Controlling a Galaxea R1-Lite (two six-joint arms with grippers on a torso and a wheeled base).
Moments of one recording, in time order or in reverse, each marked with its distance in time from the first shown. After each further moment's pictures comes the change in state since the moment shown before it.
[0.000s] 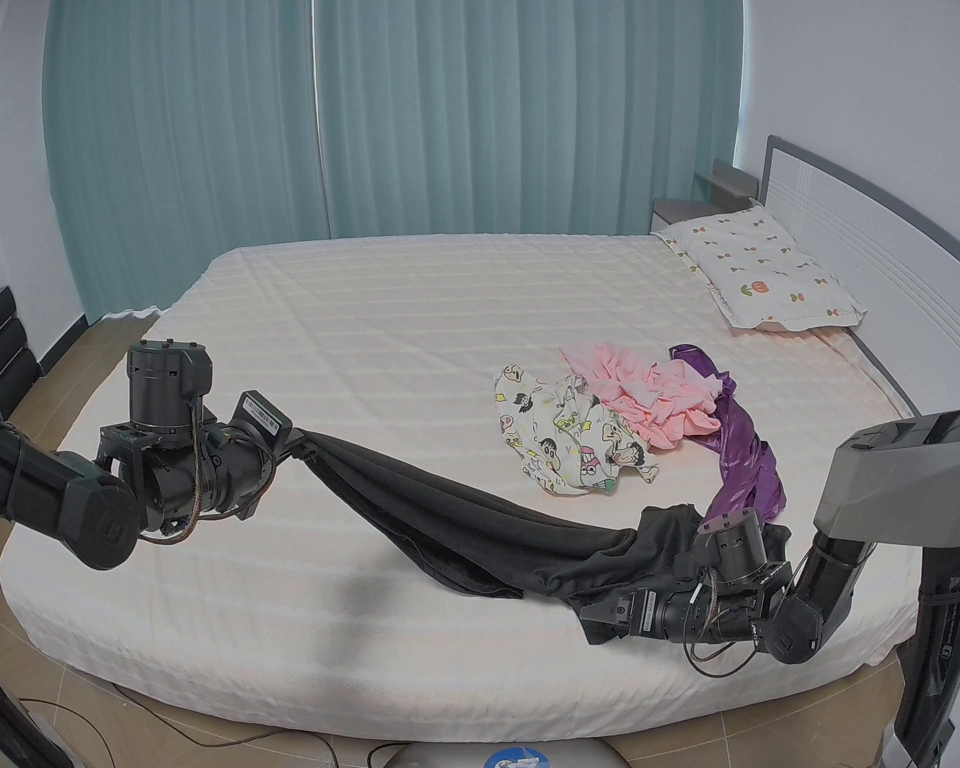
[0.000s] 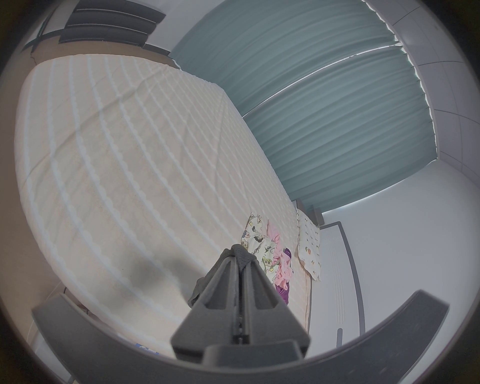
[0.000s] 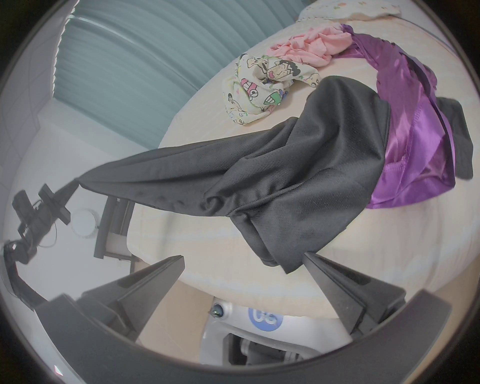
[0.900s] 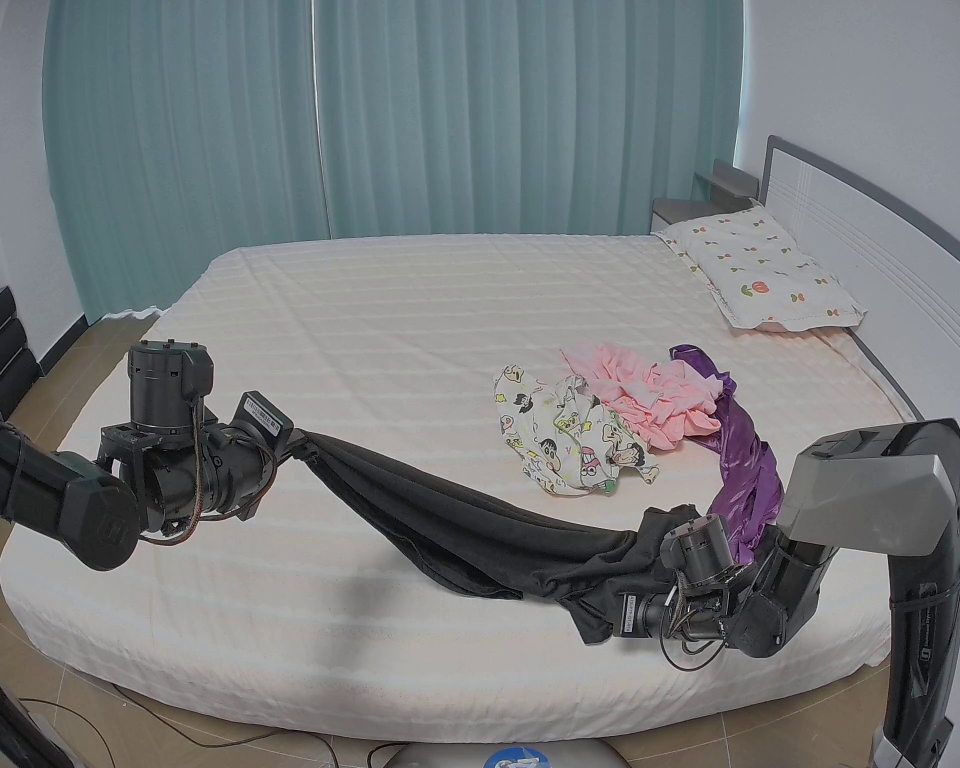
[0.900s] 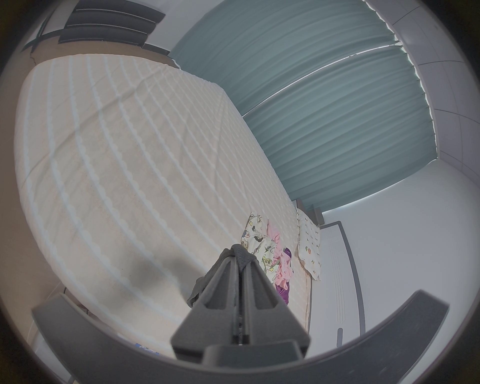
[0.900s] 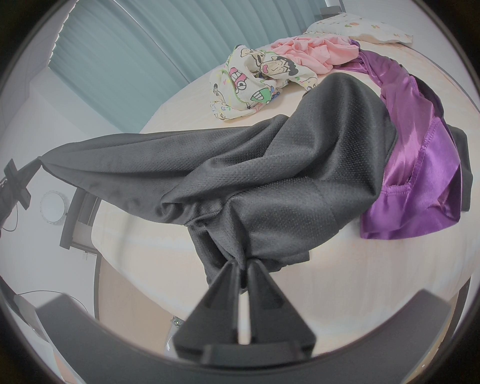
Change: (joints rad) left arm -0.006 0.000 0.000 0.001 0.001 0.000; right arm 0.011 0.104 -0.139 0.093 -0.149 -0.084
